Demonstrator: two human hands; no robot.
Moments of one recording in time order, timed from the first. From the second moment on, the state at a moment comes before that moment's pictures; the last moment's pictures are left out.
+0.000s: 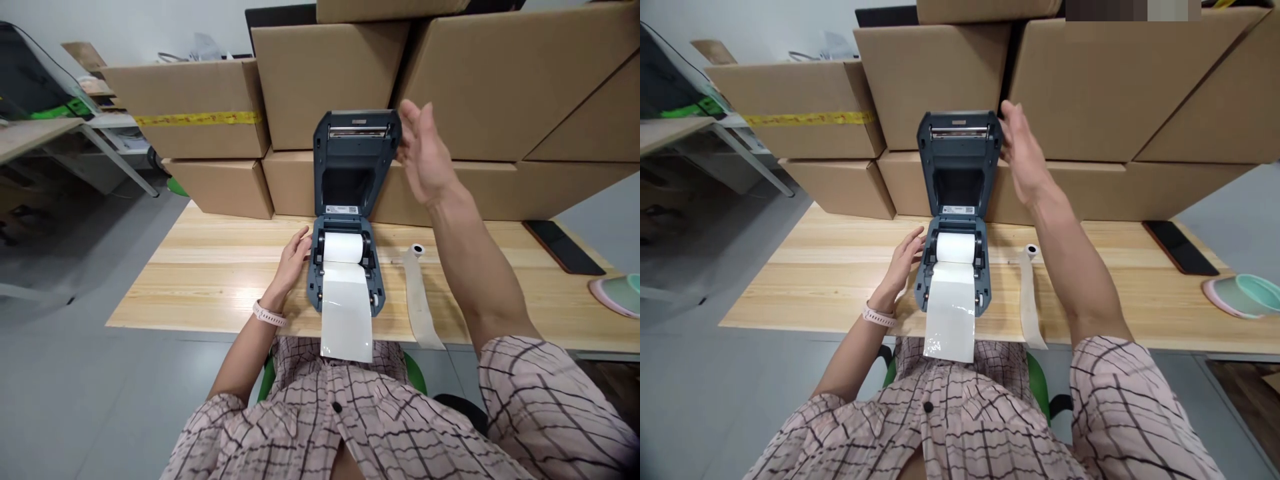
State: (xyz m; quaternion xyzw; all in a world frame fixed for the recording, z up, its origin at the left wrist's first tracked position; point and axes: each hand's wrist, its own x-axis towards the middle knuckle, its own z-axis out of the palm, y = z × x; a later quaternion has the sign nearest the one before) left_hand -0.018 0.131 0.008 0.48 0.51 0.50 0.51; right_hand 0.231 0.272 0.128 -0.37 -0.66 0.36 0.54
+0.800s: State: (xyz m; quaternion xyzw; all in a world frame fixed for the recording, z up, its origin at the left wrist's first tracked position) left_hand 0.007 0.119 0.072 0.75 0.41 0.51 0.09; right_hand 0.194 0.124 0.090 -0.31 -0.89 0.12 0.32
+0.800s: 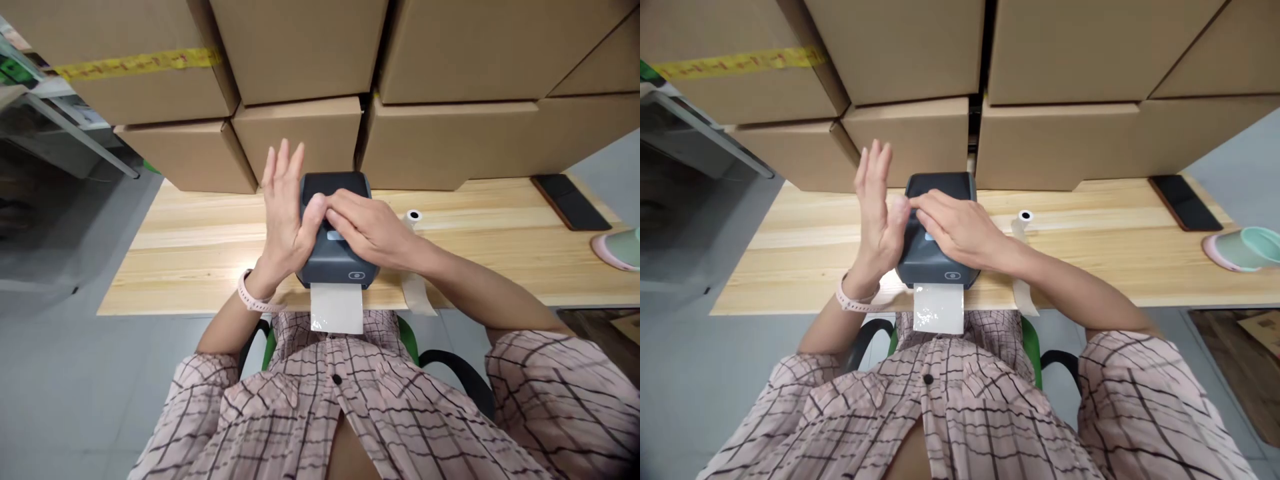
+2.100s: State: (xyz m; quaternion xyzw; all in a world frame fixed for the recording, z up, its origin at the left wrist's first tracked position) left_hand -0.004 -0.007 0.009 0.49 0.48 0.30 0.67; right_hand 0.202 0.110 0.058 -0.26 -0.82 0.20 0.47
